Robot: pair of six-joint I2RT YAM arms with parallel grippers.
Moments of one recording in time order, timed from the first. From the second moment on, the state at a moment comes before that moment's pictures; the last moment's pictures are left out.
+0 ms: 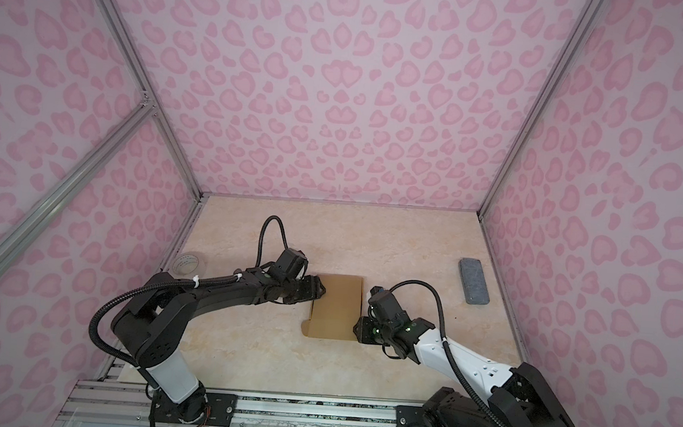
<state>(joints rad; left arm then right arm) -0.64 1.71 0.94 -0.18 0.17 -0.78 0.68 1.20 0.53 -0.30 -0.15 0.66</state>
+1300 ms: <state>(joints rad) -0.66 1.71 0.87 -0.06 0.18 -0.85 0.66 1.23 0.51 -0.22 -0.21 0.67</state>
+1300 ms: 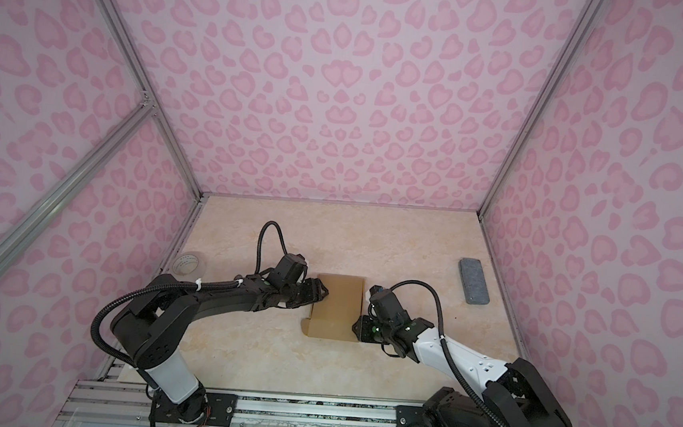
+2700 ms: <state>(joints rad) -0.68 1.43 0.66 -0.17 0.34 -0.80 0.63 1.22 0.52 -0.23 -0.22 0.65</state>
